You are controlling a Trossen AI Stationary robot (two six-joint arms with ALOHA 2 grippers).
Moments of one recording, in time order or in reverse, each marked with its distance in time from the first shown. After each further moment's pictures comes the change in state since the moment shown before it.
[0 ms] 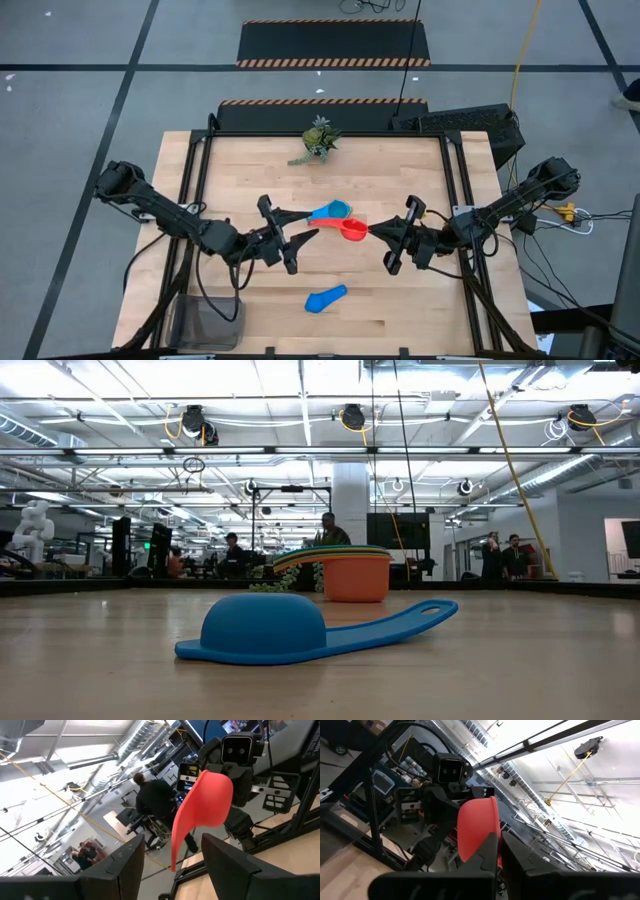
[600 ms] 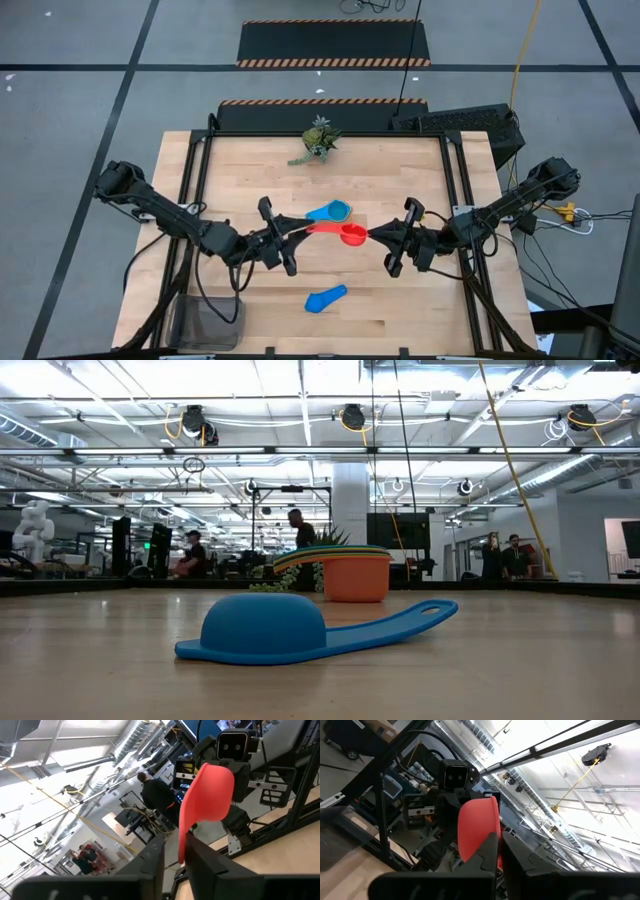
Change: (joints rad) left arm -0.007 0.000 0.000 -0.023 0.002 0.019; right arm 0.000 0.000 0.000 -0.011 -0.050 0.001
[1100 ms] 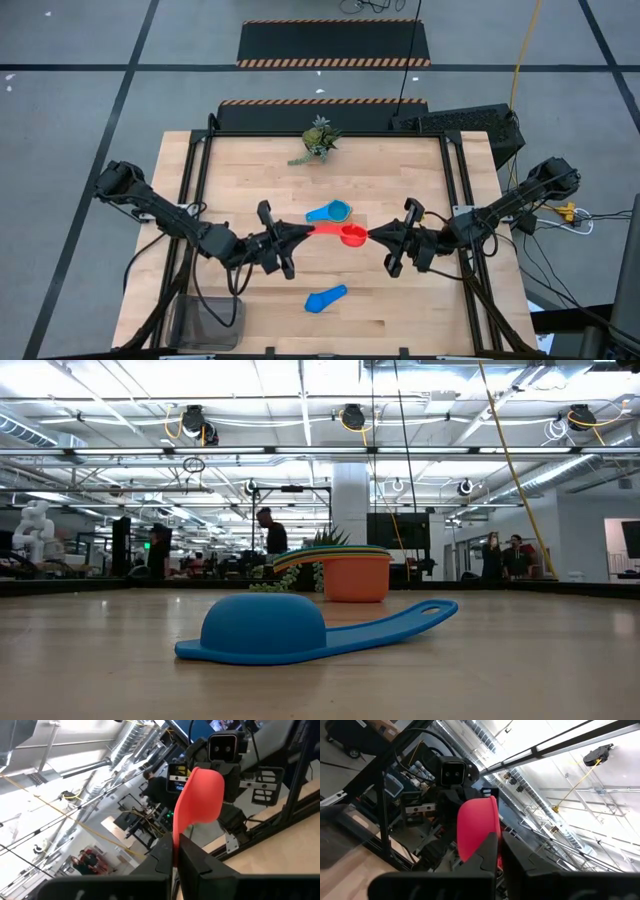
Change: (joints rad) left arm -0.021 -0.001 0.000 -0.020 0.000 0.033; right arm 0.000 0.000 0.000 -0.009 0.000 -0.004
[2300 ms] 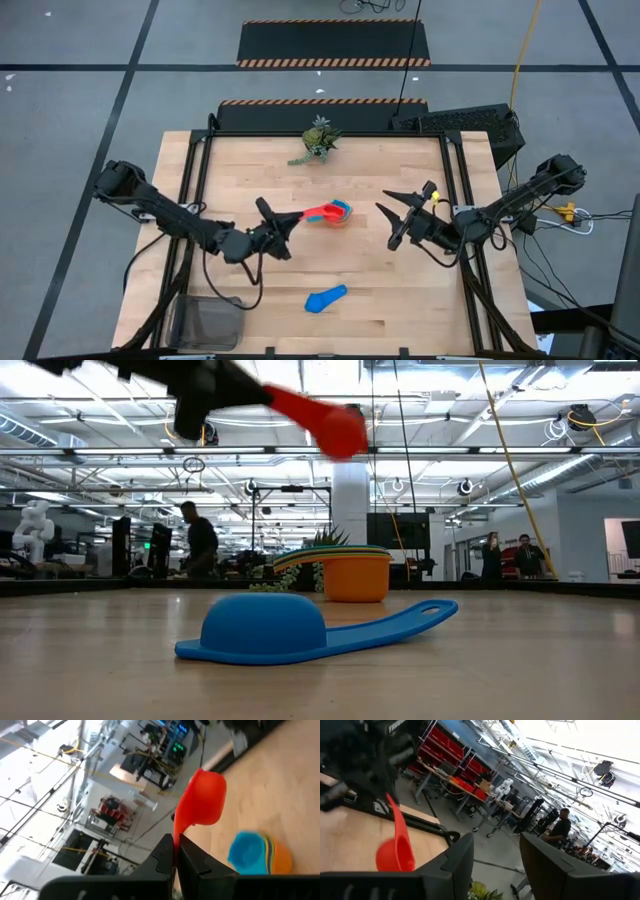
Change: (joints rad) left arm 0.058 -0.008 -0.223 -0.129 -0.232 -0.059; right arm 0.005 -0.141 0.000 -0.282 0.524 0.145
